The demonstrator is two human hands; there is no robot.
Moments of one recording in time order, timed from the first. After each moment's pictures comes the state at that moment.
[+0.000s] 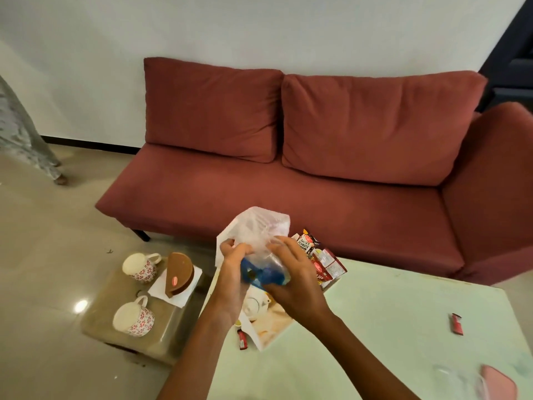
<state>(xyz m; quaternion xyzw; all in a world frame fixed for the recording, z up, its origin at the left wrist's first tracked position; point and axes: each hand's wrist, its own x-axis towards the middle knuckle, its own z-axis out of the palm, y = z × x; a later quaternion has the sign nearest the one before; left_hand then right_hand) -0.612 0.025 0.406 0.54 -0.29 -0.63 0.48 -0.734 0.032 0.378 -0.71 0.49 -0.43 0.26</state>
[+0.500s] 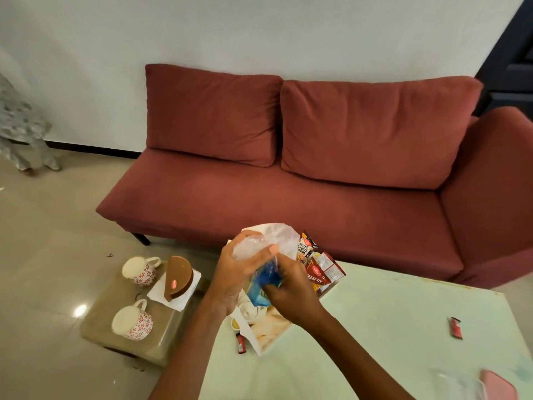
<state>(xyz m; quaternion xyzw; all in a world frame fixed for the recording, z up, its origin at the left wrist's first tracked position) -0.621 0.018 0.409 0.54 -0.47 -0.52 0.46 -0.734 0.034 0.383 -0.66 0.49 -0.39 0.41</state>
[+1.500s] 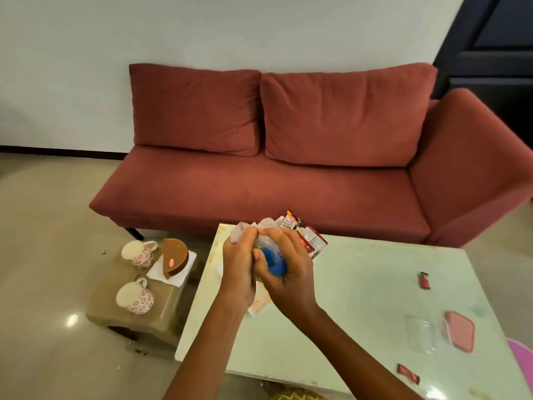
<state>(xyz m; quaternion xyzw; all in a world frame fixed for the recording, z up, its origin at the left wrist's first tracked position) -0.652 0.125 0.435 0.49 -0.29 -0.62 0.54 -0.732 0.142 0.399 -0.62 0.49 -0.58 0.19</state>
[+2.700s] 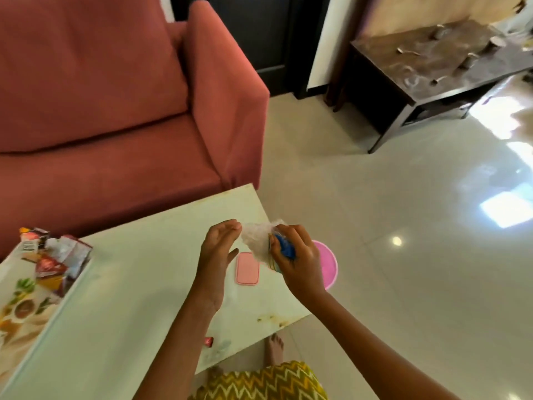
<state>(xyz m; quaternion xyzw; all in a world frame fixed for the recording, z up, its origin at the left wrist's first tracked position) -1.199 0.219 0.329 0.46 -0.46 -0.71 0.25 -1.313 0.309 0.295 -0.46 0.76 -0.46 0.07</state>
